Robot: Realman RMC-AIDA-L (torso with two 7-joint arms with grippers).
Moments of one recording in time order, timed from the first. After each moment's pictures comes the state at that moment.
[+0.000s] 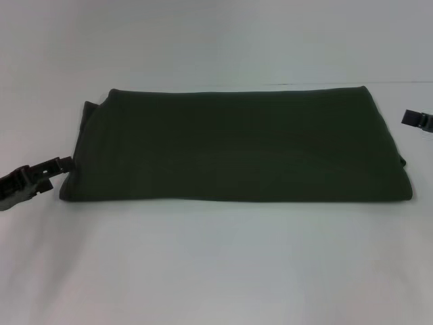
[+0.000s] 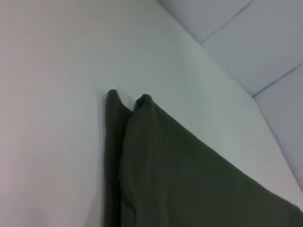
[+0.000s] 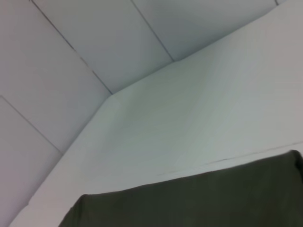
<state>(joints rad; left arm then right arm) -0.44 -2.13 0.31 0.85 2.23 1.39 -2.21 0.50 1.96 -0.42 -0.66 -2.03 -1.37 1.93</state>
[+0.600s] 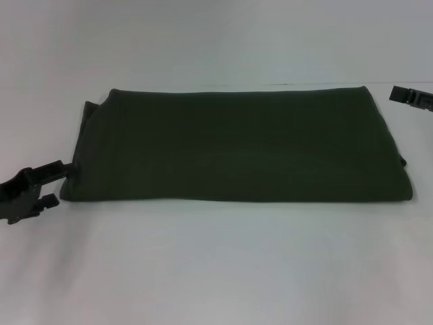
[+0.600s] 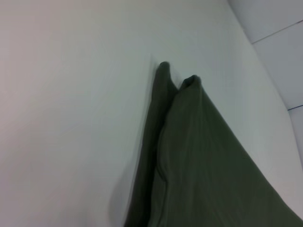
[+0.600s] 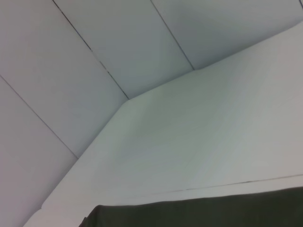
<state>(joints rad) -0.47 -2.12 0.32 0.84 2.32 1.36 -2.50 0.57 1.96 -0.43 -0.67 -2.02 -1.37 1.94</state>
